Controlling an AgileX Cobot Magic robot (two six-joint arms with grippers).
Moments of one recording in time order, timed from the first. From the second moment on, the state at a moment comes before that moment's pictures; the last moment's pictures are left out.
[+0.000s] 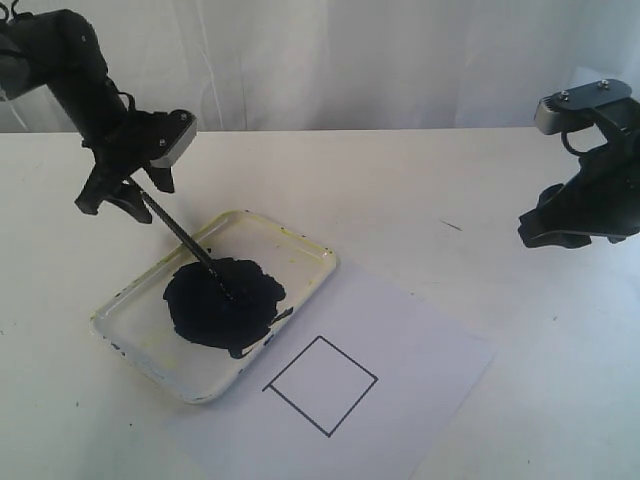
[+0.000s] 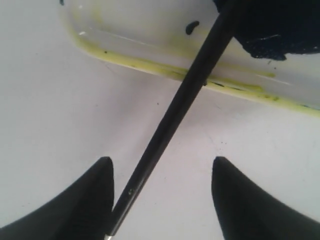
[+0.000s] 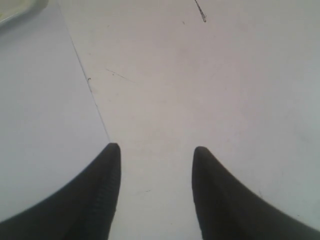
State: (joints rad) left arm -0.18 2.34 -2.14 -0.22 1.26 1.87; right arm -0.03 1.51 -0.98 0.49 0.68 -0.78
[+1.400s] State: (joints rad) left arm -0.21 2.43 -2.14 -0.21 1.18 1.98; right arm -0.03 1.51 -0.98 0.49 0.65 -0.78
